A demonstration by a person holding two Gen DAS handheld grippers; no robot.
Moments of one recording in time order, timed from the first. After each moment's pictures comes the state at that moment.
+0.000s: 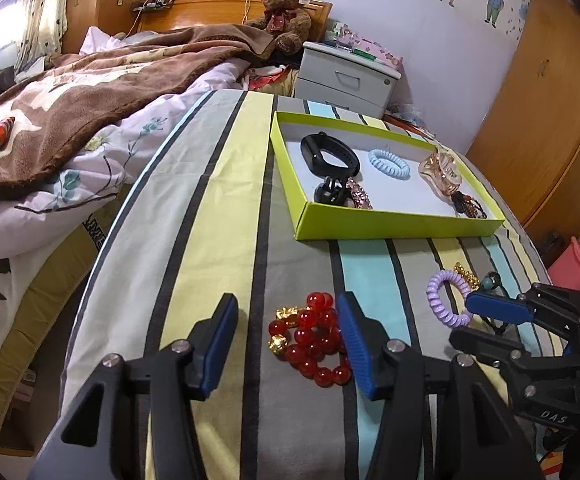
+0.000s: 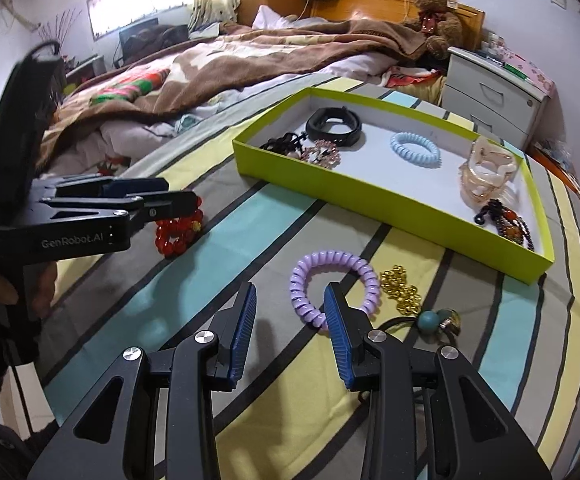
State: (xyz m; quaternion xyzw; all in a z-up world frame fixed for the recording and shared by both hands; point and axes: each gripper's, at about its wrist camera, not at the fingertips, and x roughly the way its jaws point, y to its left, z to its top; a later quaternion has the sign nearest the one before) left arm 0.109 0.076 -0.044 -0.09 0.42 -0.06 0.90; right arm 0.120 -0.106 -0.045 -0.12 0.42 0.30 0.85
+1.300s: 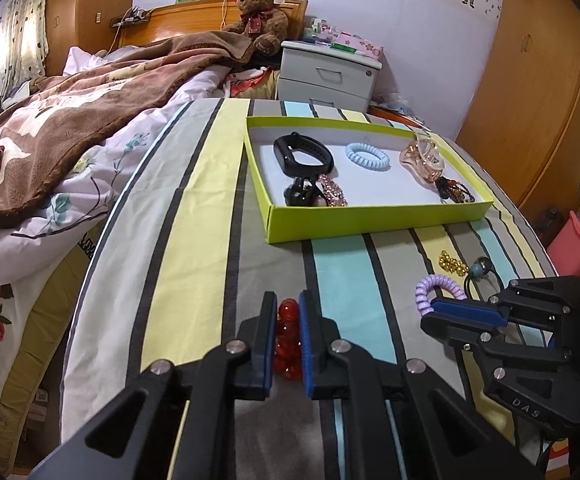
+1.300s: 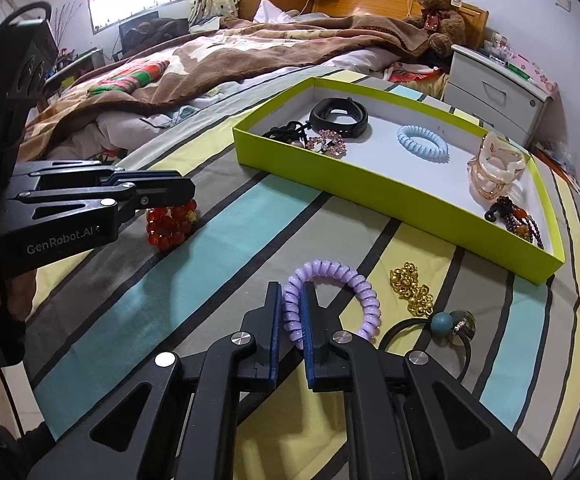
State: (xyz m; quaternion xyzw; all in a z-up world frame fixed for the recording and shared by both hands) left arm 0.107 0.057 -0.037 -0.05 0.41 -0.08 0.91; right arm 0.122 -0.101 -0.053 -0.12 0.43 0.30 0.85
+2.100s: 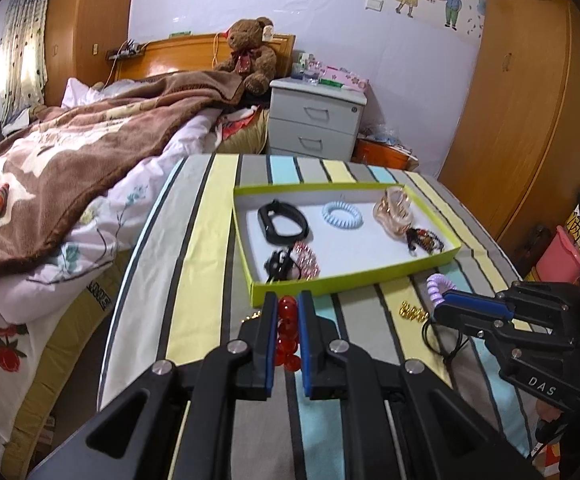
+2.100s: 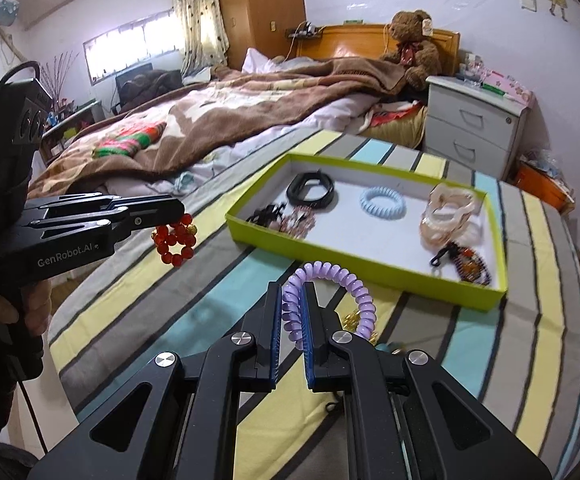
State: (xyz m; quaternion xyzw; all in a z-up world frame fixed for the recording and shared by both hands) left arm 0.104 0.048 0.026 -0.04 0.36 -0.09 0.93; right arm 0.119 -0.140 0.012 -0.06 0.36 0.29 0.88
